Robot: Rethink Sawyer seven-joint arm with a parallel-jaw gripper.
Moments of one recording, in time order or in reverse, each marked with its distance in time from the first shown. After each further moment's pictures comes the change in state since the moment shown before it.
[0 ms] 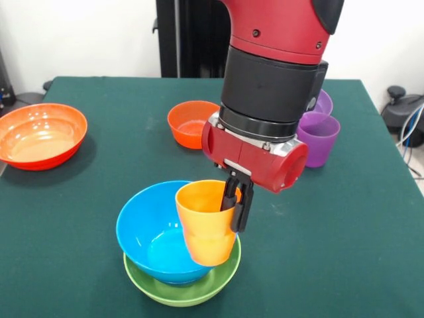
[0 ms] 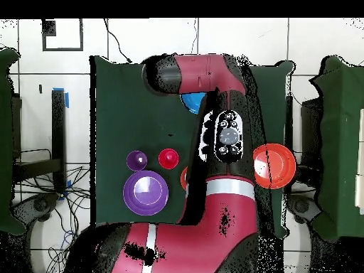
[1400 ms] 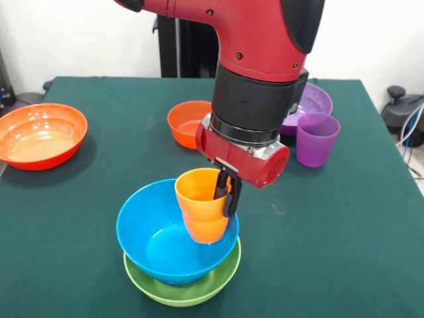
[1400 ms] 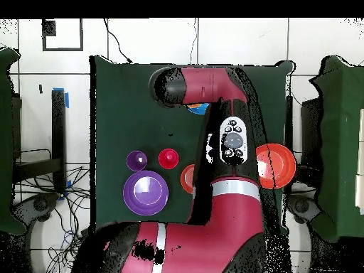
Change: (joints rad) arm -0.028 -0.003 0.015 0.095 -0.004 0.038 -0.004
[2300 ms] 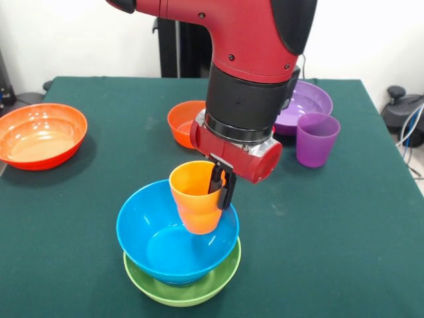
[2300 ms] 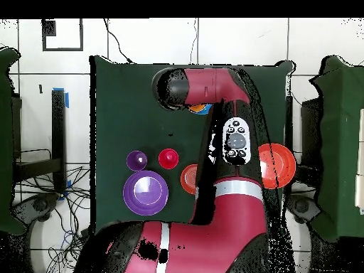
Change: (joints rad) arm -0.009 -0.001 0.004 0.004 -0.001 0.048 -0.069
